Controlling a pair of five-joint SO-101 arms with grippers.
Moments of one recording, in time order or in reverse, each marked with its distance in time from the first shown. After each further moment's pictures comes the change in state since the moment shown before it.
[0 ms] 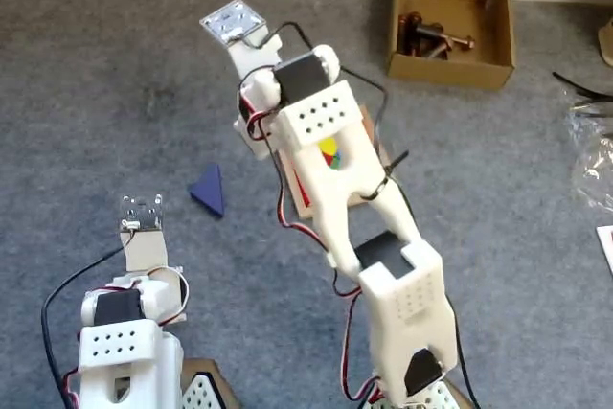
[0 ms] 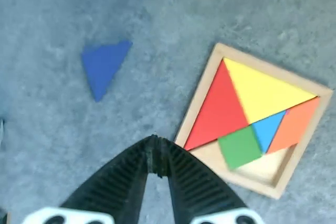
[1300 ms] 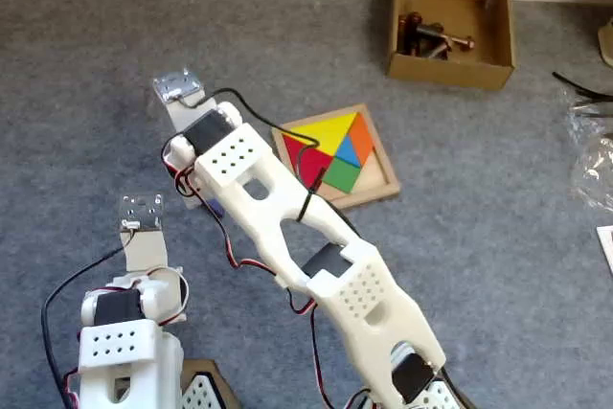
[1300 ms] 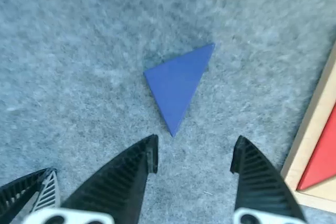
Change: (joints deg) left arm 0.0 0.0 0.0 0.0 0.0; right arm -13.4 14.9 1.9 -11.2 -22.8
